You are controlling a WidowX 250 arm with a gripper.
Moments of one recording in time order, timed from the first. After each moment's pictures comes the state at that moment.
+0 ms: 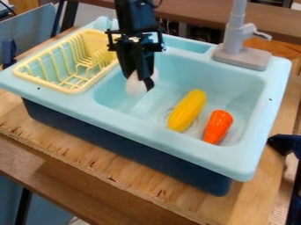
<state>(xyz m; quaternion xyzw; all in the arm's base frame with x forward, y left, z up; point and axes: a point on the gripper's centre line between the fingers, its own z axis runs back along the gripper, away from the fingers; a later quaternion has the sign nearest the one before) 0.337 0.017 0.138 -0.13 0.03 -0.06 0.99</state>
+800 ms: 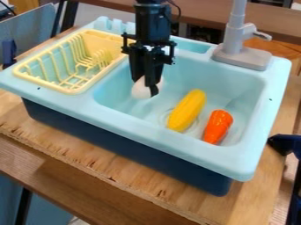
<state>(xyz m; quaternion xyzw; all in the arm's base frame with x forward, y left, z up) 0.358 0.018 0.119 -0.06 0.07 -0.09 0.99</state>
